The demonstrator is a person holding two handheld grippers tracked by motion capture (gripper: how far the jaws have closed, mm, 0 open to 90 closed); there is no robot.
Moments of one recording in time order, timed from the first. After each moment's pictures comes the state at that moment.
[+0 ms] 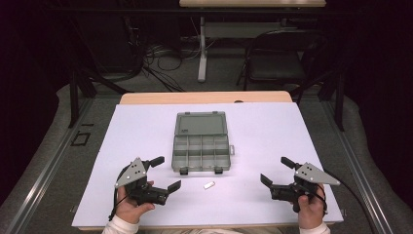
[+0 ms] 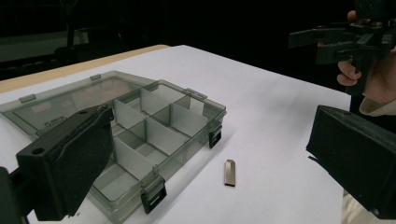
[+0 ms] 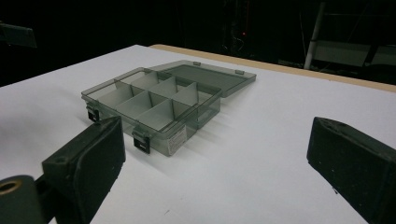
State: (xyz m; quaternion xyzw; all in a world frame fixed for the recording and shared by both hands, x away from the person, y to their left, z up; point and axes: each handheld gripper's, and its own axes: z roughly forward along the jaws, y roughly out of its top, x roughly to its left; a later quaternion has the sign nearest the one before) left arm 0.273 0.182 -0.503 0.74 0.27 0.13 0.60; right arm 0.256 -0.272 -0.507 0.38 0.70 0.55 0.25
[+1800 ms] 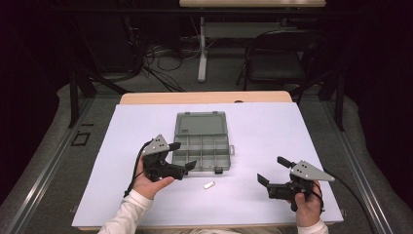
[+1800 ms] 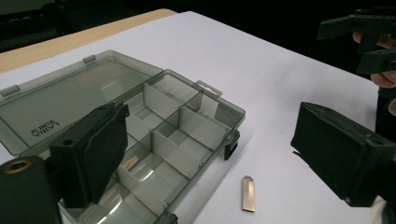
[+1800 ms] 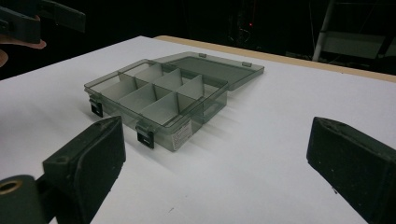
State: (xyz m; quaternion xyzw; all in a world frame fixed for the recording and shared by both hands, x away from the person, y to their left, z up) left arm 0.328 0.138 -0.478 0.80 0.29 0.10 0.52; right arm 0.263 -0.266 -0.510 0.37 0.71 0.55 0.24
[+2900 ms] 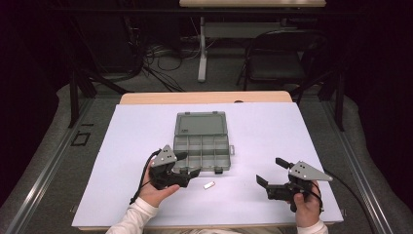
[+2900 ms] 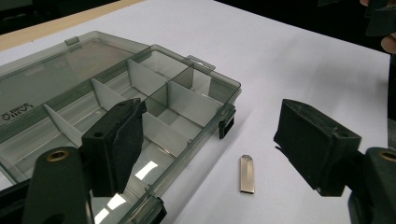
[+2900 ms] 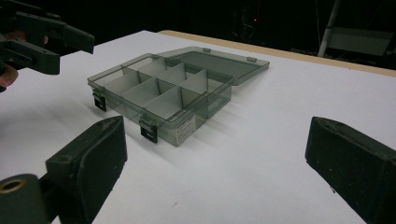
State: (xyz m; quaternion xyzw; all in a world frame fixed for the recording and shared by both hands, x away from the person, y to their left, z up) left arm 0.316 0.126 -0.506 0.81 0.27 0.11 0.50; right arm 0.263 -0.265 -0.512 0.37 0.72 0.54 0.23
